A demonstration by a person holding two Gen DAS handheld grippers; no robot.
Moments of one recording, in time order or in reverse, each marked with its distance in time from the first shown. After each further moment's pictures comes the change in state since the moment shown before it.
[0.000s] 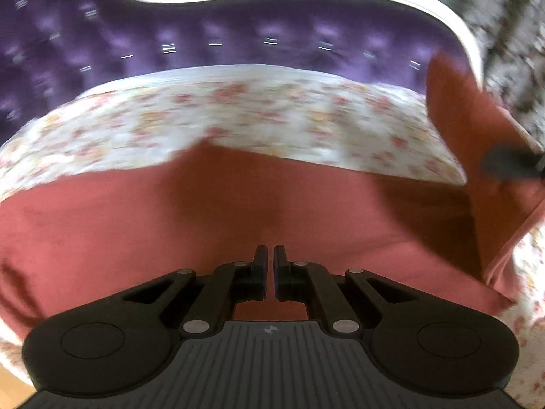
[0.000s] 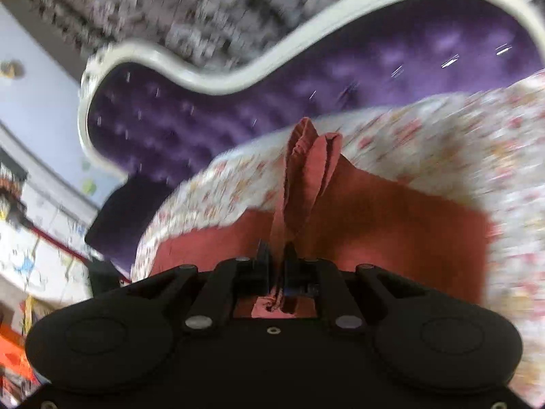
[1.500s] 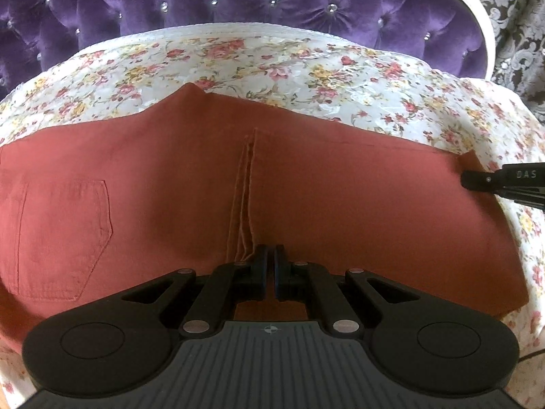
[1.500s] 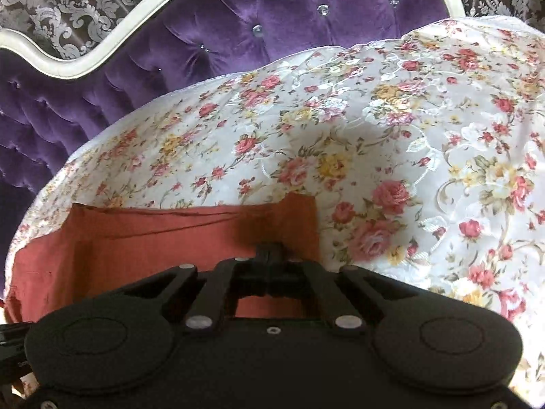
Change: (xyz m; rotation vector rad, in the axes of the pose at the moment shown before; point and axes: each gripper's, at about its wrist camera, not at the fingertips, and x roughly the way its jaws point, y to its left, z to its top) left arm 0.046 -0.019 -0.024 -0.023 0.074 -0.016; right arm 0.049 -0.089 -0.033 0.109 -0.045 -0.427
